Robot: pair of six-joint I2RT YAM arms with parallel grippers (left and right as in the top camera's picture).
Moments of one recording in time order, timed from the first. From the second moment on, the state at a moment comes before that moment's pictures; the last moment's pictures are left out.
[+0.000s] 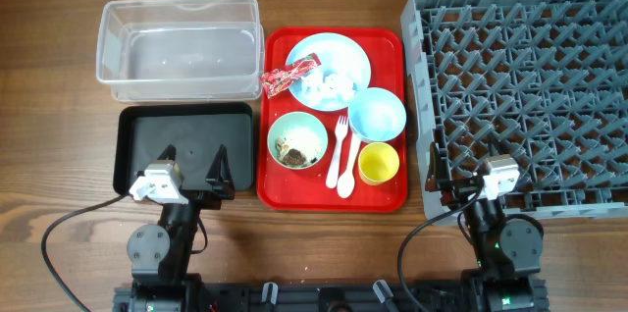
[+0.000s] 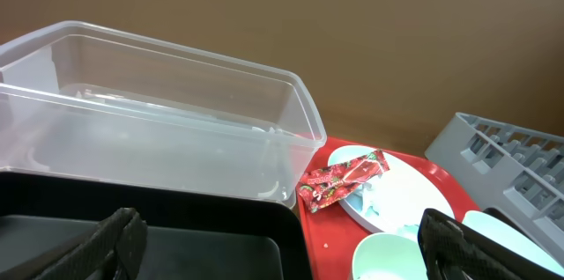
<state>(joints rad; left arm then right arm) -0.03 0.01 0.01 -0.07 0.09 -0.30 0.09 0.02 0.01 0.00 -0.07 0.01</state>
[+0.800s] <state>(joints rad) -0.03 0.01 0.01 -0.07 0.09 -0.30 0.09 0.02 0.01 0.00 -0.07 0.08</state>
